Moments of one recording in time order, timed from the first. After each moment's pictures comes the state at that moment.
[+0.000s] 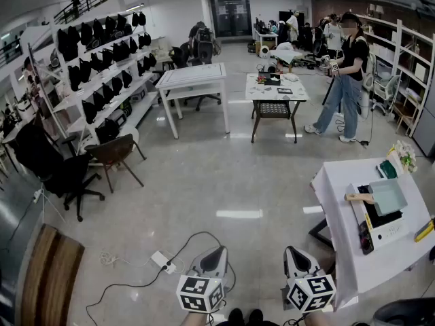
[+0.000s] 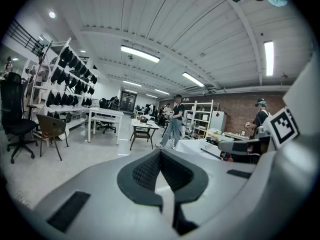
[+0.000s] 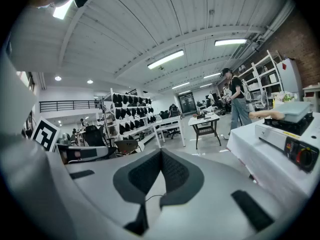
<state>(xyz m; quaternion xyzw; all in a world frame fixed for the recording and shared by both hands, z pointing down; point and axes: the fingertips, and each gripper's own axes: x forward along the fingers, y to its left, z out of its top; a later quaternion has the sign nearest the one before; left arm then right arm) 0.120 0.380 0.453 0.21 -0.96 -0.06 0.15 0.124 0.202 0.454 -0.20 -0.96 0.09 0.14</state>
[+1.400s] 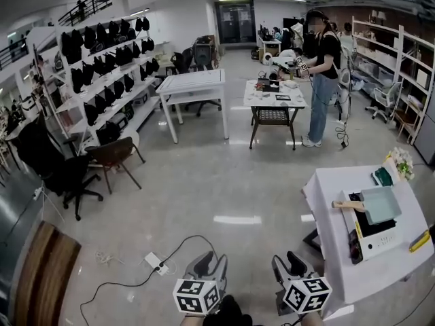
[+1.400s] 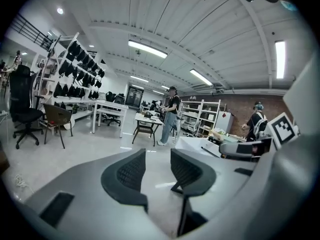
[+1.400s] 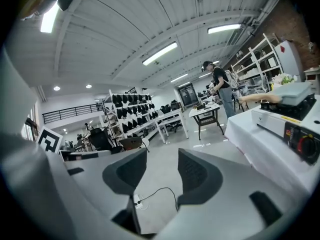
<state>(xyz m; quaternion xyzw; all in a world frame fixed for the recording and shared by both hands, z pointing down) 0.130 0.330 0.485 0.17 -0.96 -0.09 0.18 0.126 0.149 0.486 -0.23 -0.95 0.14 0.18</state>
